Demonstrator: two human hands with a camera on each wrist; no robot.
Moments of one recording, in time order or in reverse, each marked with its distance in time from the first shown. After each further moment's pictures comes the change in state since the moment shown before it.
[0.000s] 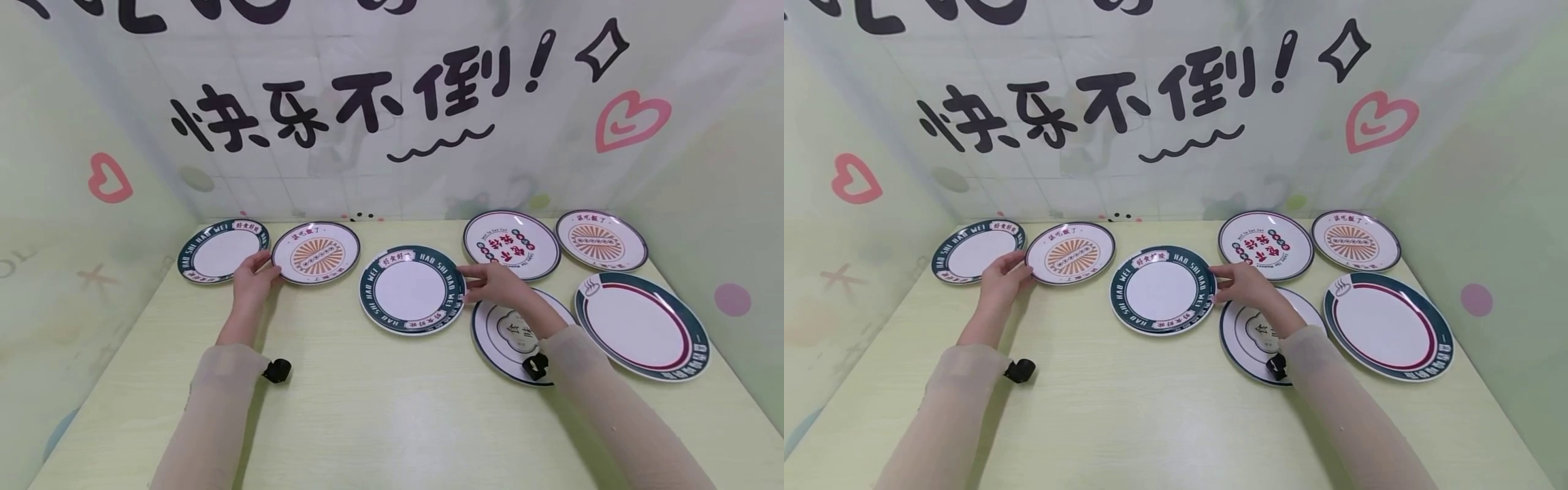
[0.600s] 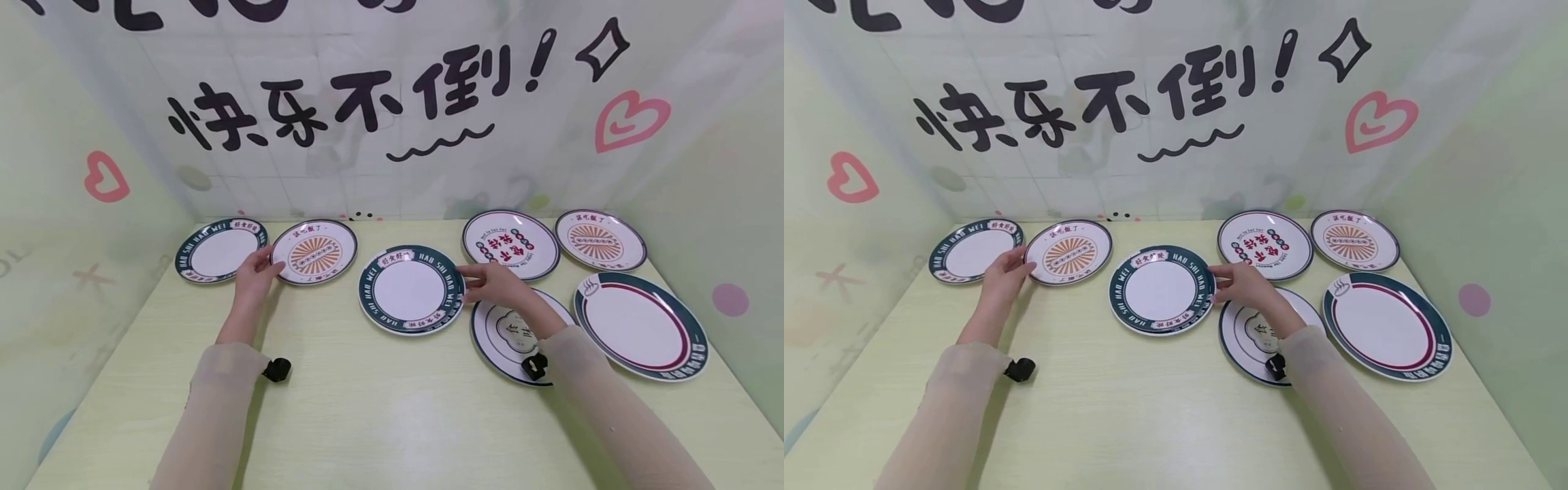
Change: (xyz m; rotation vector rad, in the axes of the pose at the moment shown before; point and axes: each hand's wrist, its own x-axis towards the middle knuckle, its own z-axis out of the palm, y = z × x) left_hand 0.006 -0.002 0.001 0.171 -0.023 0.050; right_hand -0.001 0.000 -0.001 -0.015 -0.004 0.000
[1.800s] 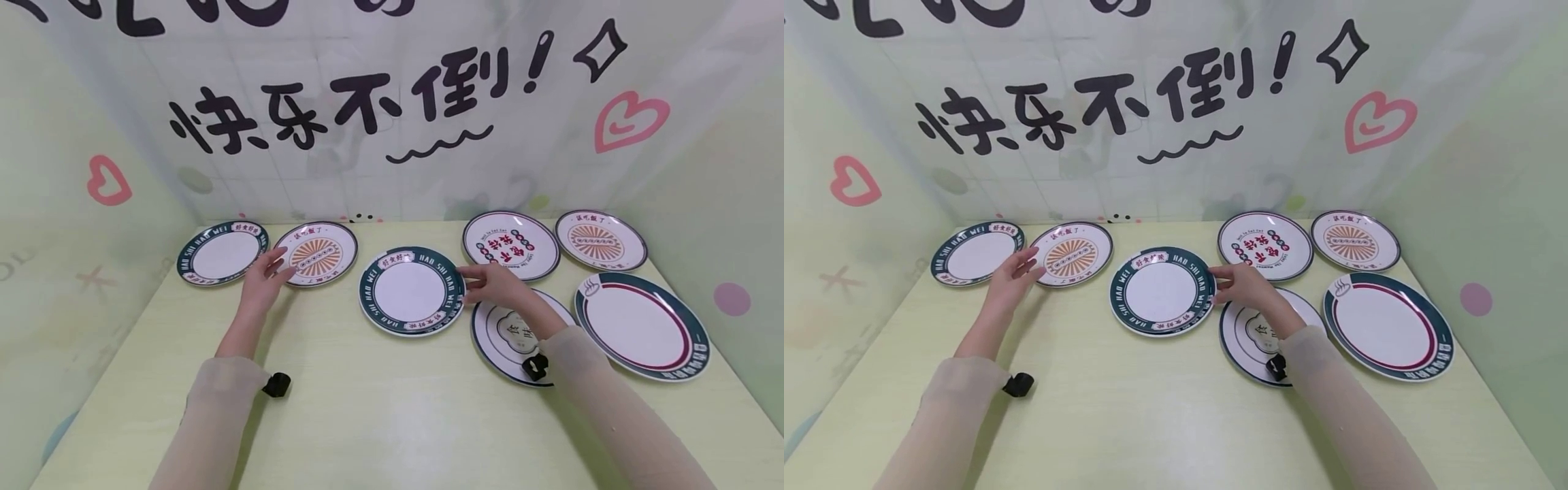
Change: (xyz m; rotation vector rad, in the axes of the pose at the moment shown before) left_hand -0.026 0.009 0.005 0.062 -0.096 0.166; right_hand 0.000 -0.002 -0.001 0.009 -0.003 0.014
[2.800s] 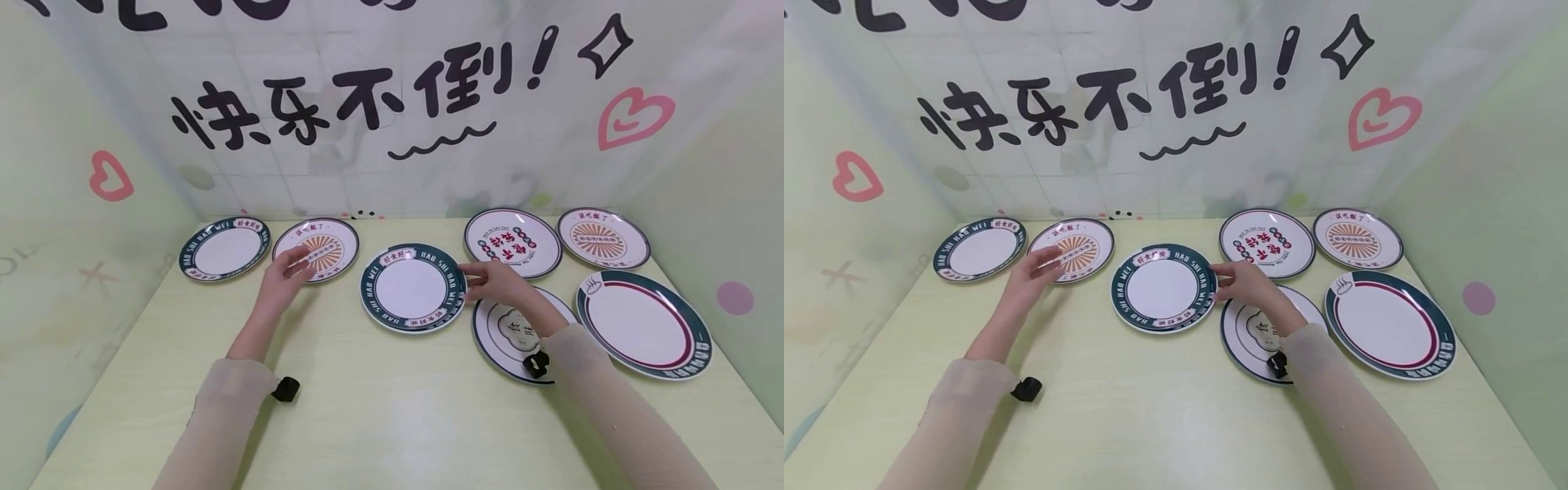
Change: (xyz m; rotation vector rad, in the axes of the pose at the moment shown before) left_hand -0.017 0.006 0.022 -0.037 -0.110 0.098; right_hand 0.000 0.001 0.002 -0.025 -0.001 0.011
